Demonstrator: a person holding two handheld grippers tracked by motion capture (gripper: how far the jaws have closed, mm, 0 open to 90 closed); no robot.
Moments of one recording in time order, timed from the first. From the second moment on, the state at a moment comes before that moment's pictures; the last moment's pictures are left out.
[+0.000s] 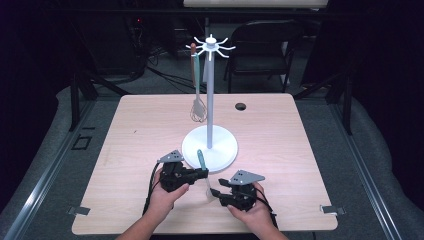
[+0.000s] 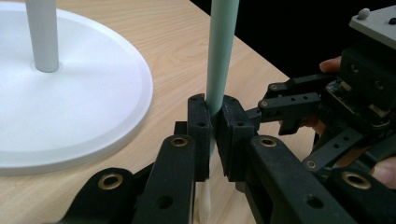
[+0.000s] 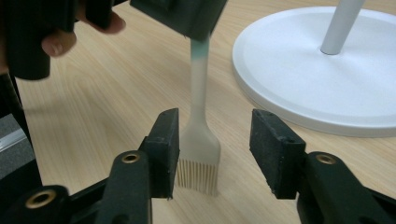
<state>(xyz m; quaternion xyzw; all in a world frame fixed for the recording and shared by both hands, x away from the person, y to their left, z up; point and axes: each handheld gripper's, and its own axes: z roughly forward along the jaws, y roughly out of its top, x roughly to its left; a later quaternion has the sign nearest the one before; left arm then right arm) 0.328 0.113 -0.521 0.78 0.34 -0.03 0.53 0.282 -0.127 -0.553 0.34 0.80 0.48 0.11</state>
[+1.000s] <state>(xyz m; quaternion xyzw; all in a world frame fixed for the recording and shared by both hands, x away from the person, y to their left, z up) 0.341 0.111 -0.489 0.82 0.30 -0.01 0.49 0.289 -0.134 -0.566 0.34 0.81 0.44 0.16</state>
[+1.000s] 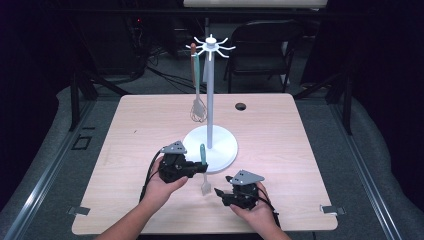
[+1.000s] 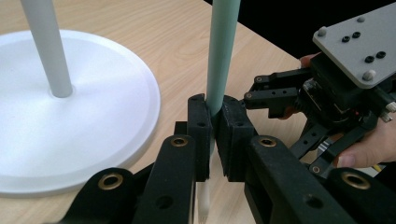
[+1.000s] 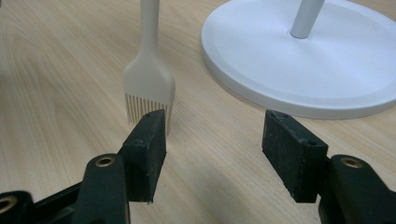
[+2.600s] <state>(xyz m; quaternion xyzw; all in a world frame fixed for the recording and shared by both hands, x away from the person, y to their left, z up) 0.383 0.099 -0.344 0.83 0.23 0.04 0.50 0.290 -0.142 -0.571 0.36 0.81 0.44 0.16</state>
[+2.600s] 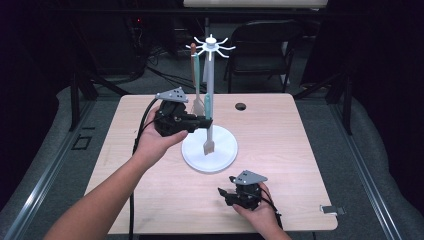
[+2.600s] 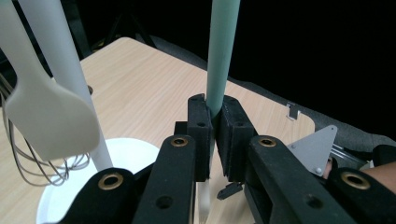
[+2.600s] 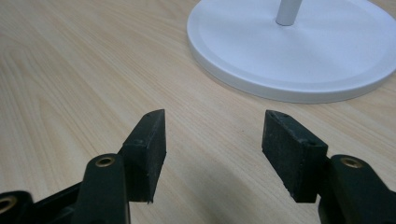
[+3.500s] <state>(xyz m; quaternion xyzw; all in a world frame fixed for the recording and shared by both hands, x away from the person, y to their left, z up) 0.425 0.091 -0.290 0.82 0.23 0.02 0.52 0.294 -0.148 -0.574 0.37 0.81 0.44 0.15</state>
